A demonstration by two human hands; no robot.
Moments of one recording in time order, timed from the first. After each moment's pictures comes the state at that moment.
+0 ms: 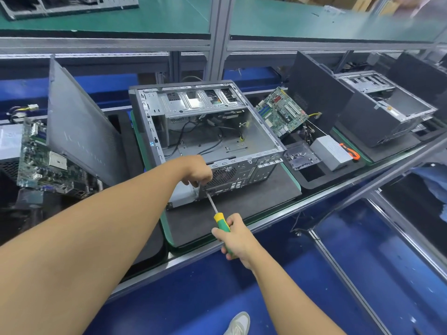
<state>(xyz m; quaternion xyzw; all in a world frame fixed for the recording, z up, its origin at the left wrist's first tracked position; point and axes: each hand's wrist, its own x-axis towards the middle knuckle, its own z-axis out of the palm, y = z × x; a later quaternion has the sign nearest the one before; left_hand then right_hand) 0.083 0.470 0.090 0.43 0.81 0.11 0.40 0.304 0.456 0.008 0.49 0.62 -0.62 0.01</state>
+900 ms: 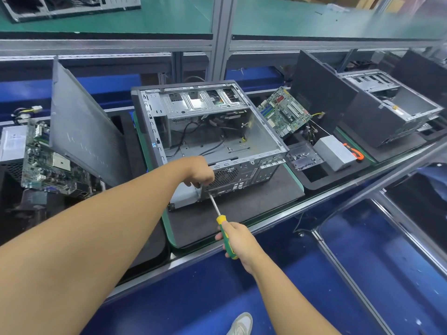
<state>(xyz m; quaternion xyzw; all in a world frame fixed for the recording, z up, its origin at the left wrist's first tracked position) 0.076 0.473 0.084 0.44 0.80 0.10 0.40 0.302 0.454 0.002 0.50 0.59 -0.63 -0.01</state>
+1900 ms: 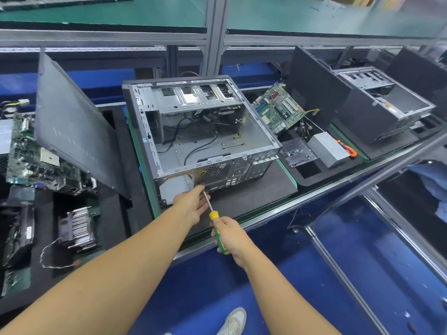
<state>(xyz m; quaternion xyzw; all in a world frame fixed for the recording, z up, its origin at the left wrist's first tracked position) 0.156 0.446 0.000 -0.14 0.57 0.64 0.49 0.302 0.455 0.006 0.50 0.62 -0.61 0.01</state>
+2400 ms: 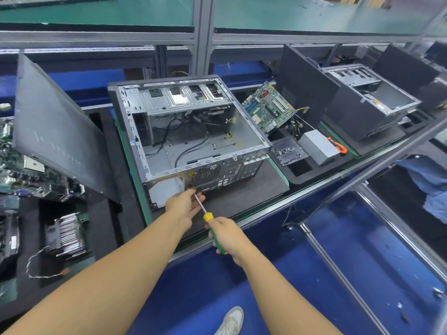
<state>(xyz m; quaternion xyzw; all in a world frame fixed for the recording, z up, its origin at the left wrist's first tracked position) 0.159 0.448 -0.009 -0.15 0.56 0.67 0.46 0.309 0.465 0.014 0.49 0.63 -0.59 0.02</state>
